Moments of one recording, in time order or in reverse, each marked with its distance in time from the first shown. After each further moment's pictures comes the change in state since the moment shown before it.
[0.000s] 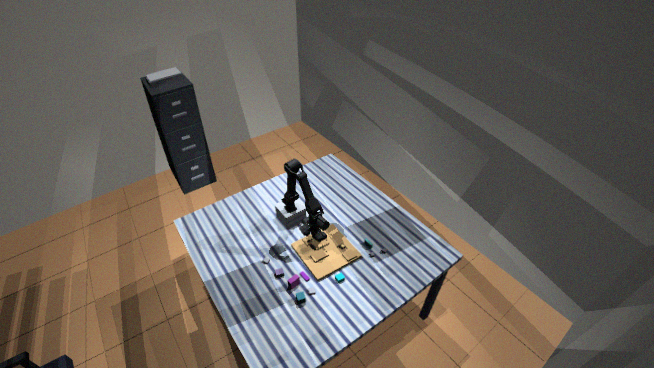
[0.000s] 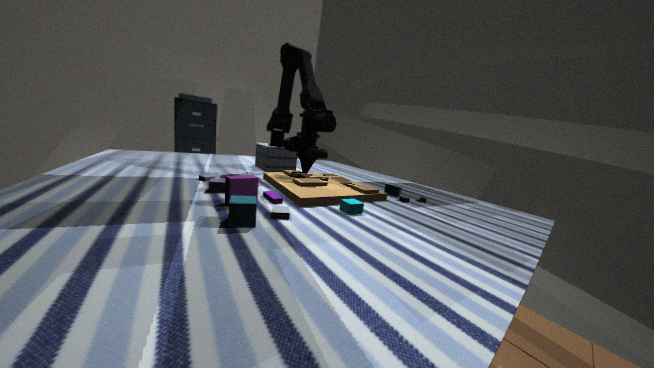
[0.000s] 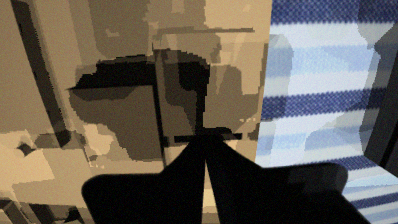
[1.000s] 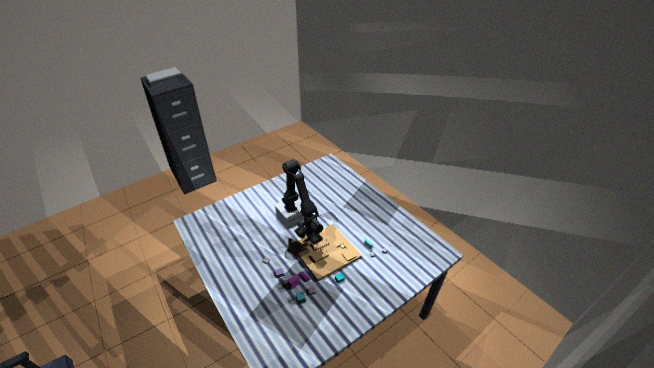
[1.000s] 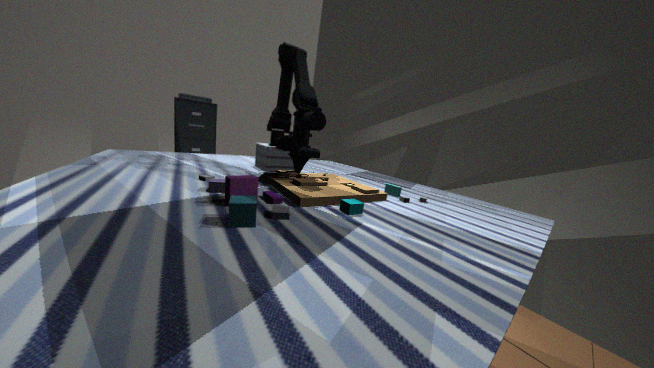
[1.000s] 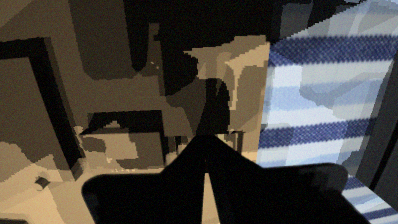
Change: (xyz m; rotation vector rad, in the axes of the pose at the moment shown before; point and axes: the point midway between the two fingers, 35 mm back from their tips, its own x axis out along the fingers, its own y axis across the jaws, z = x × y) arm 0.000 0.001 0.030 0.000 -0.004 0.001
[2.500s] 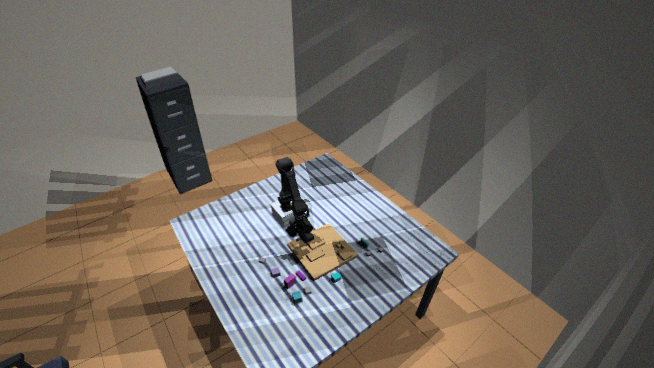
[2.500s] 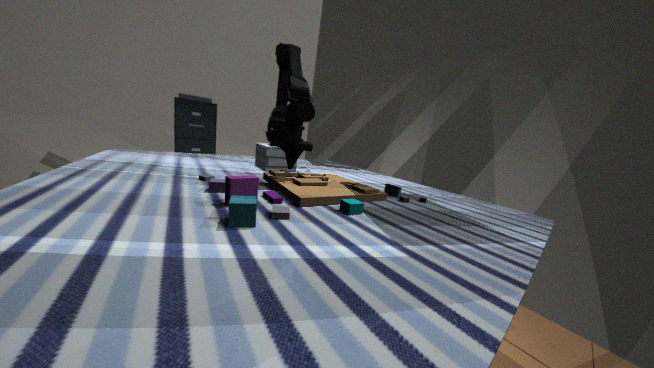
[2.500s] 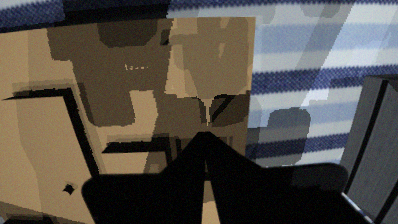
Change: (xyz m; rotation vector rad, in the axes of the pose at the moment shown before) arm -0.020 -0.002 0.029 0.002 0.004 -0.002
